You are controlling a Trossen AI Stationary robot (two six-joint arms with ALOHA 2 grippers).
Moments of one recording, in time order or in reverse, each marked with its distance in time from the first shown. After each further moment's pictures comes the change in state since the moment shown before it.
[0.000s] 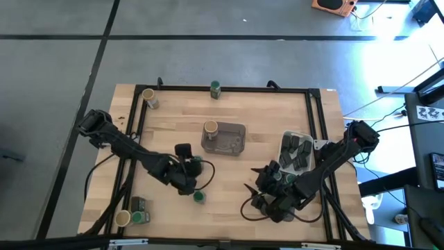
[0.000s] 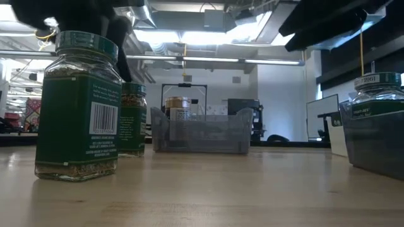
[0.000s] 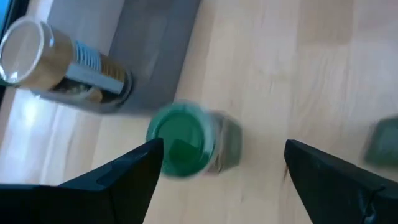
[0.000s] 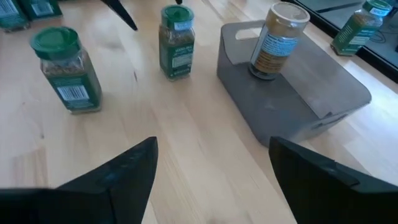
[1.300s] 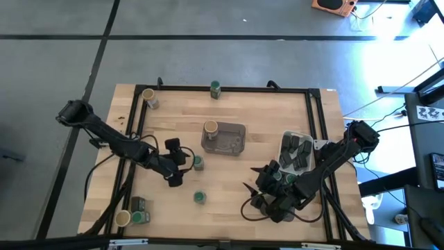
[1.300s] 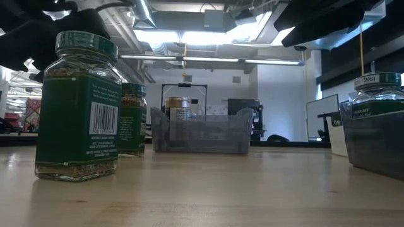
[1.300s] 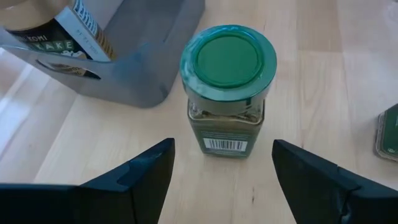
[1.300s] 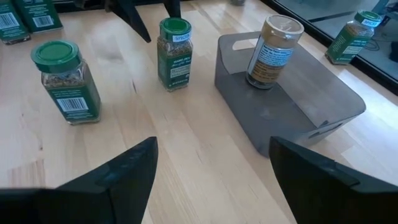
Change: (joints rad) left arm 0.050 -0.362 -0.595 0.624 0.055 0.075; right arm -0.002 0.000 0.000 0.029 0.036 -0.015
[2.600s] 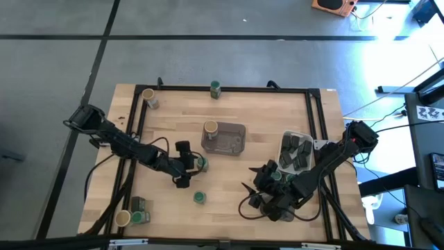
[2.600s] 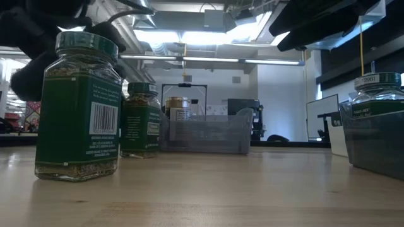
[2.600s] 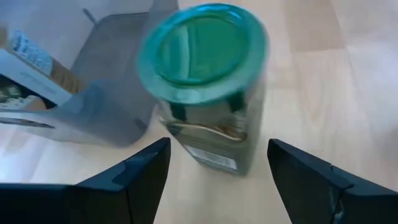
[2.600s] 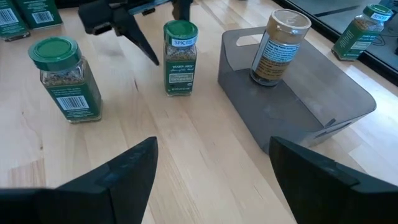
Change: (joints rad) left arm 0.048 0.212 -0.003 0.282 0.018 0.216; right arm -0.019 0.012 0.000 0.028 -0.030 -0.019
